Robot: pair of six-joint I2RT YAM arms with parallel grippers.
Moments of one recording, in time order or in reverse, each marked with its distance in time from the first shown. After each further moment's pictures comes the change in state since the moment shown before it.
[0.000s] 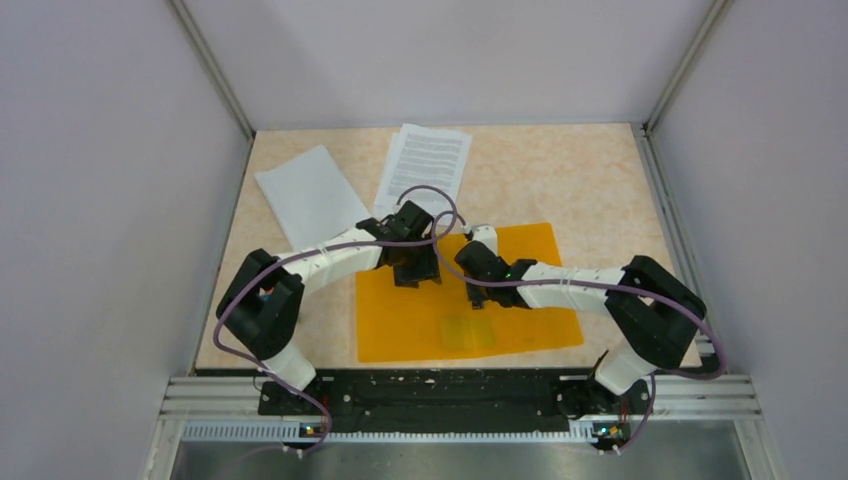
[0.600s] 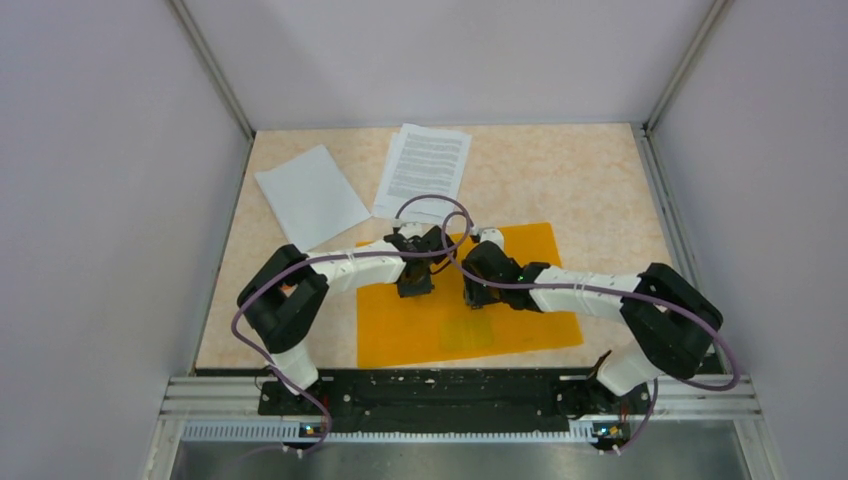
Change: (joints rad) left arm -0.156 0.087 -0.018 -0.100 -0.448 -0.186; right arm -0.041 -0.069 -0.072 0.061 -0.117 0.016
